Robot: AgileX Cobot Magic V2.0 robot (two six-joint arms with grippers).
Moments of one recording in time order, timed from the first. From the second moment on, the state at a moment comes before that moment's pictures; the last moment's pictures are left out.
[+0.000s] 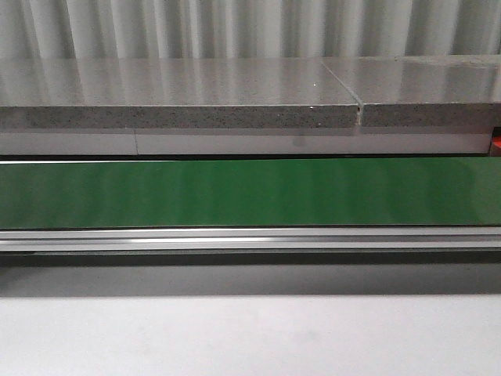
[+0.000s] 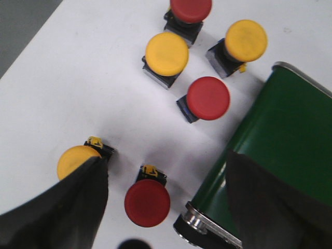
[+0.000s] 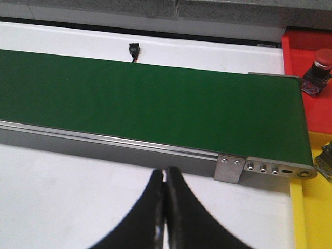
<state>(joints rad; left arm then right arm) 0.37 1.48 -1.22 0.05 0.95 -0.27 0.20 0.30 -0.56 -0.03 0.78 0.10</state>
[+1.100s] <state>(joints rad) 0.41 2.02 -1.60 -0.02 1.08 -0.22 0.20 0.30 -0.56 -0.03 0.78 0.10</state>
